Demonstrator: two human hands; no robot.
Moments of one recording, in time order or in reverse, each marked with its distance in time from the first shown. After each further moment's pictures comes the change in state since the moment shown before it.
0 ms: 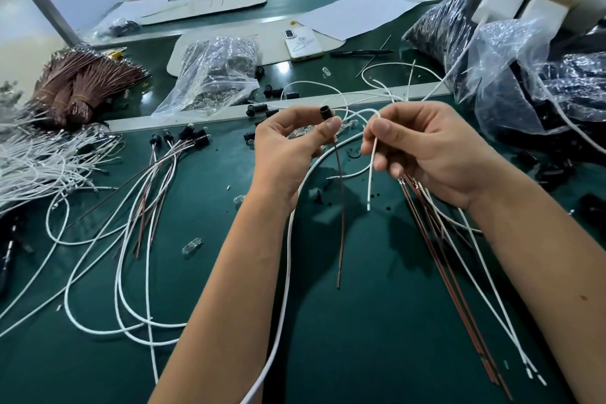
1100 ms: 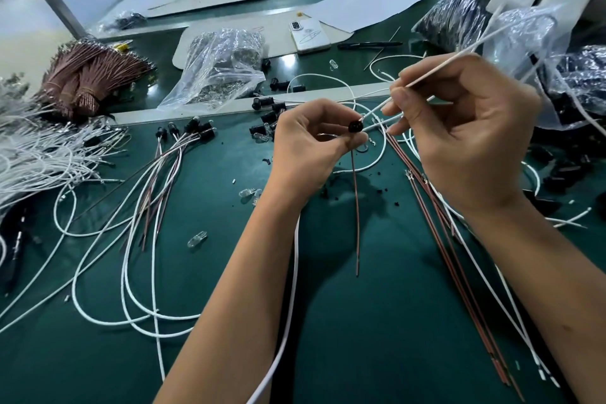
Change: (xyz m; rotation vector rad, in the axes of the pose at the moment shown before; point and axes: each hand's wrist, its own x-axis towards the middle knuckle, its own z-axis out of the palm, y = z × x) left_hand 0.001 -0.012 0.003 0.197 -0.169 0.236; right_hand -0.005 -0.001 0.021 -0.514 0.428 -0.776
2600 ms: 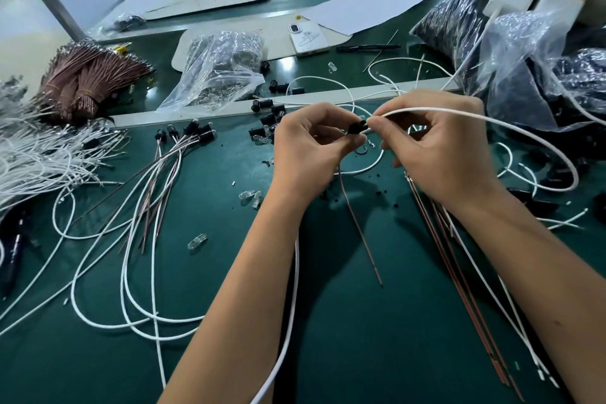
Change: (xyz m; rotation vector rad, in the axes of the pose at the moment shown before) left_hand -0.001 0.002 0.002 0.070 0.028 -0.009; right_hand -0.002 0.011 0.000 -0.372 -0.219 0.122
